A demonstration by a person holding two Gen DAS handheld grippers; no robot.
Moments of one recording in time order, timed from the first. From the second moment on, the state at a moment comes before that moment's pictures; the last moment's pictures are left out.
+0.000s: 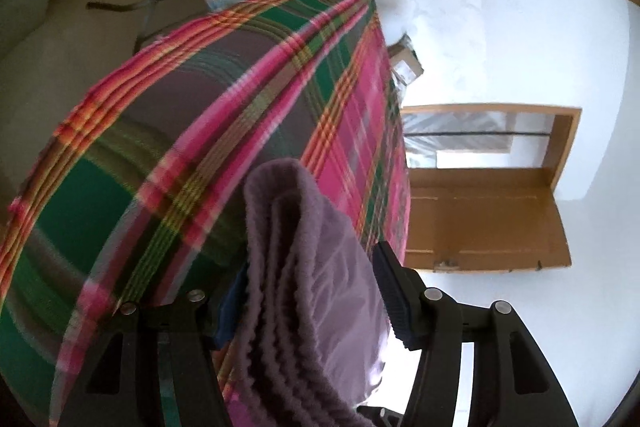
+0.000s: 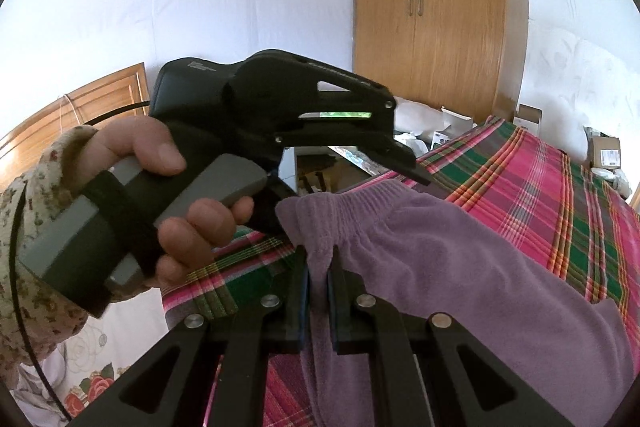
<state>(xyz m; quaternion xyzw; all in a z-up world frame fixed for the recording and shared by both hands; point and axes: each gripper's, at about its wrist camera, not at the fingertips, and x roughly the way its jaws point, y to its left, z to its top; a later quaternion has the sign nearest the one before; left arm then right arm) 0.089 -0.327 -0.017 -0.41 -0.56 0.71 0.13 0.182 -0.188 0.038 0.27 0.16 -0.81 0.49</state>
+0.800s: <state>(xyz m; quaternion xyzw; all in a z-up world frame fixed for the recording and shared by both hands) 0.094 -0.318 0.010 -0.41 -0.46 0.78 0.11 0.170 -0.193 0.037 0.31 0.11 -0.80 0.49</state>
